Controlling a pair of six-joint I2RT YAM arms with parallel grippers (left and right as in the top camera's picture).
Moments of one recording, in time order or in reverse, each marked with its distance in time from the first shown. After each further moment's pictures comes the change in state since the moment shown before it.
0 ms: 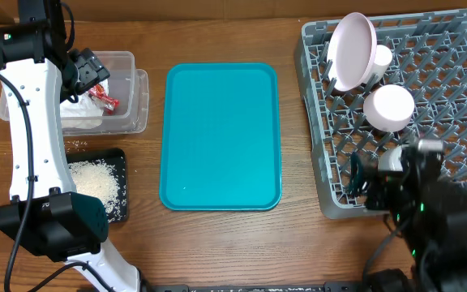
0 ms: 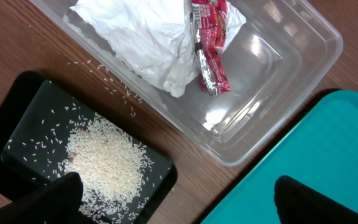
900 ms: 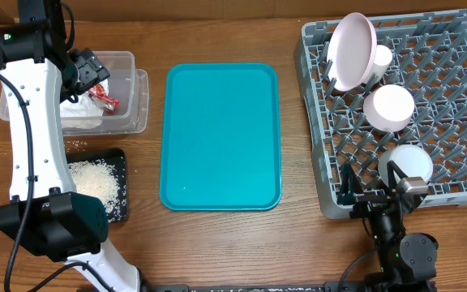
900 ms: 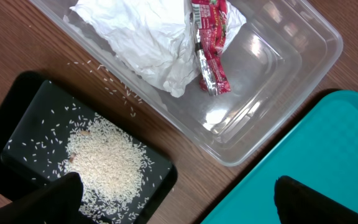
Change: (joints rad) left arm 0.000 0.000 0.000 0.000 0.000 0.000; right arm -0.033 -0.516 -0.682 0.623 -0.018 -0.002
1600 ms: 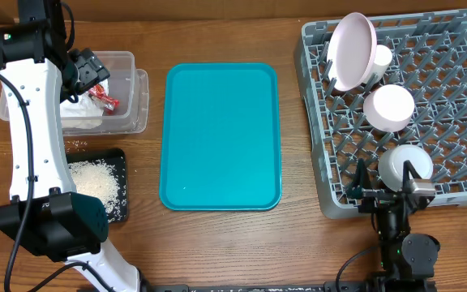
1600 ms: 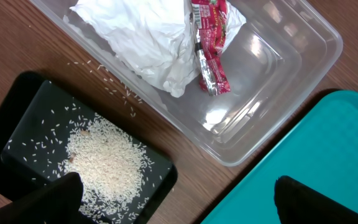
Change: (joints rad) left arm 0.000 0.000 0.000 0.000 0.000 0.000; right arm -0.150 0.000 -0.076 0.088 0.000 -0.080
